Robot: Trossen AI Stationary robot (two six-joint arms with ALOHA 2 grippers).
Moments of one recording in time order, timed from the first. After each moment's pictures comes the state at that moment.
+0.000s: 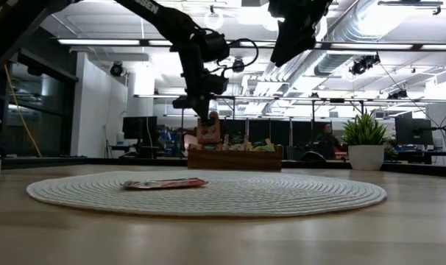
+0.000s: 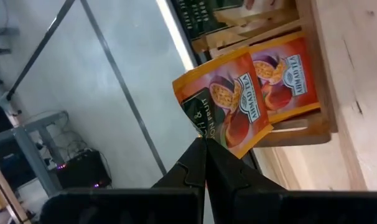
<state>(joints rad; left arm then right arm) 0.55 1.98 1.74 -0.76 -0.37 1.13 -0.30 1.43 1.39 -0.83 0.15 0.07</state>
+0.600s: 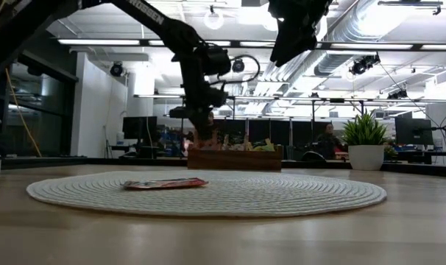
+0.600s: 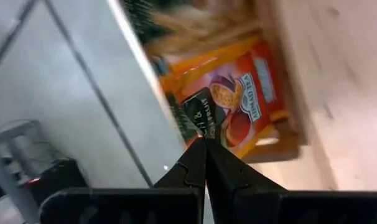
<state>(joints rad) 0.56 2.04 1.73 -0.80 -0.32 1.13 -0.30 1.43 1.39 -0.83 0.15 0.11</state>
